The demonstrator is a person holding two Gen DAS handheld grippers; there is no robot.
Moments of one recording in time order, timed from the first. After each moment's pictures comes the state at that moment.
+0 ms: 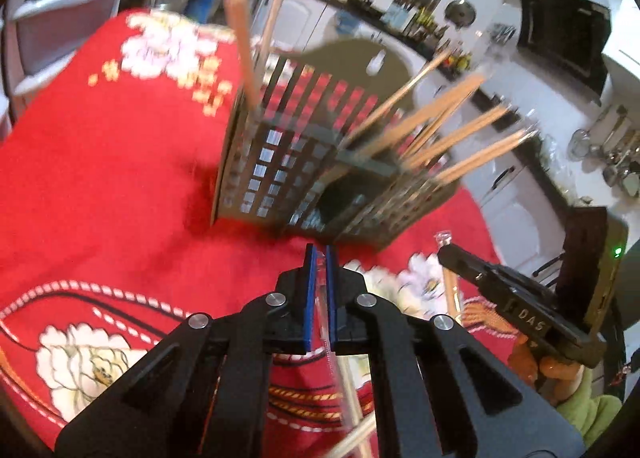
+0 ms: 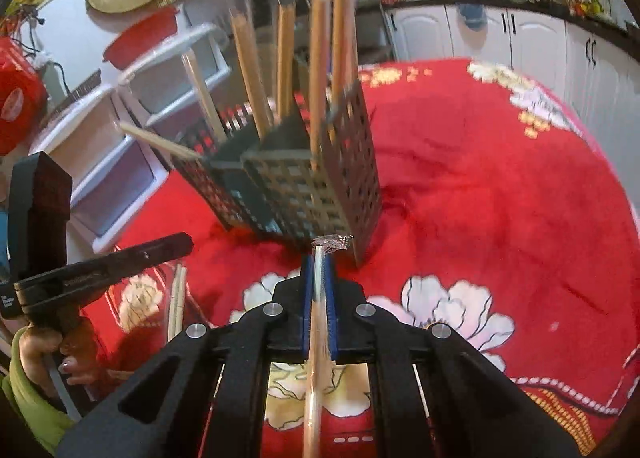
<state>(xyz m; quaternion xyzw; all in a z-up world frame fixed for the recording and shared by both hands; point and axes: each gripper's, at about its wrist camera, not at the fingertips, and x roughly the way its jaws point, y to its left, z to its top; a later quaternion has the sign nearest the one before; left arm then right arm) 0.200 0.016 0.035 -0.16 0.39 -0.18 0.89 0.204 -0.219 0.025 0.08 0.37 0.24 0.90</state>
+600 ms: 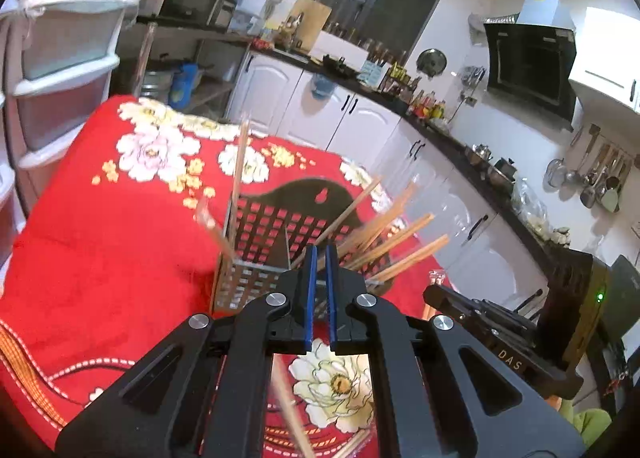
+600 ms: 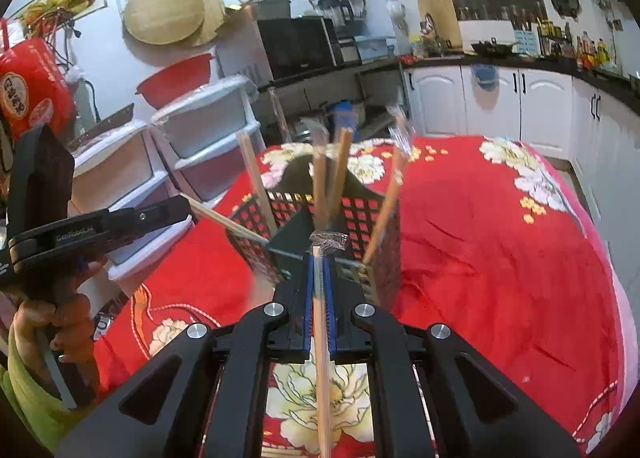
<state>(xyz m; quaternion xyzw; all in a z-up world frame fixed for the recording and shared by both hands) 0.193 0.021 0.115 -0.16 0.29 -0.19 0.93 0.186 -0.212 0.091 0.07 0.27 0.26 0.92</state>
